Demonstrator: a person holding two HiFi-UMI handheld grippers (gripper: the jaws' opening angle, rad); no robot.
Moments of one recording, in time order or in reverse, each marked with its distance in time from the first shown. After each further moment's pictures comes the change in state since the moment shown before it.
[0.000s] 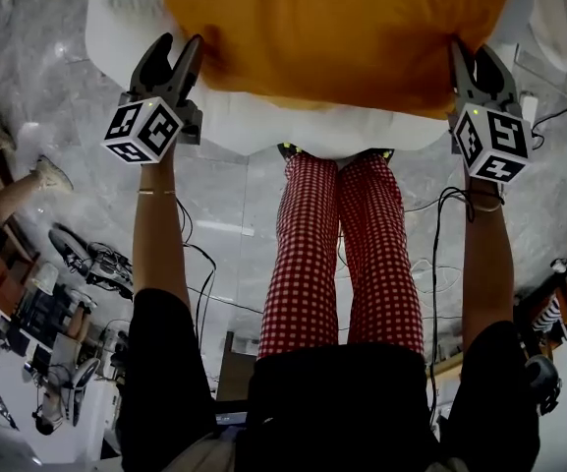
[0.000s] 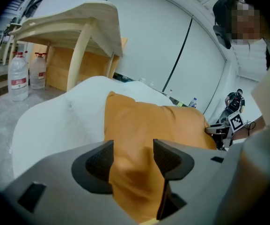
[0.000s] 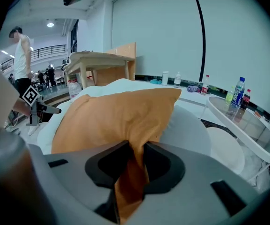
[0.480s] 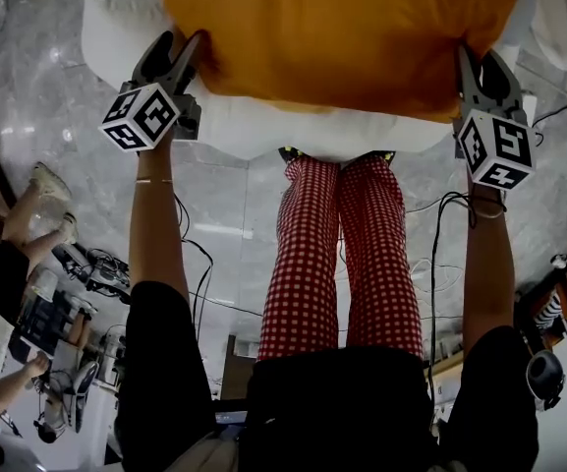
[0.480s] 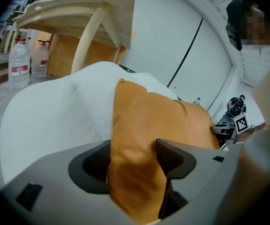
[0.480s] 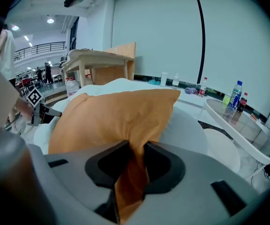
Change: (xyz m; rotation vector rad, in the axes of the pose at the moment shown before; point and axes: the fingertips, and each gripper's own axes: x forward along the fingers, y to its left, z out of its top) left arm 0.022 0.026 -0.020 -0.083 0.064 -0.019; right arm -0.005 -0.001 0.001 -0.016 0.000 -0.045
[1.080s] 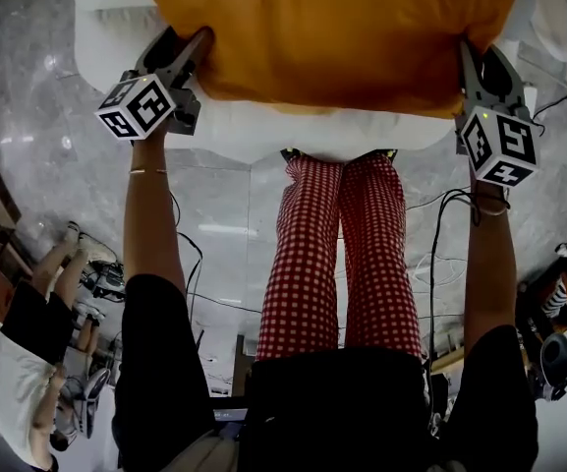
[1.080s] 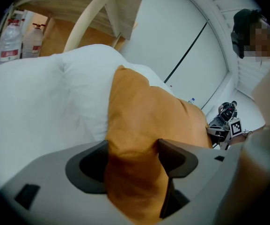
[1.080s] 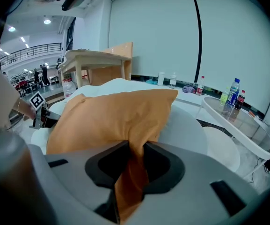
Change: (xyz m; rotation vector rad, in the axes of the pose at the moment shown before) left arm 0.033 0.004 -0.008 -0.044 0.073 -0.124; right arm 0.009 -0.002 -0.003 0.029 -0.002 -0.021
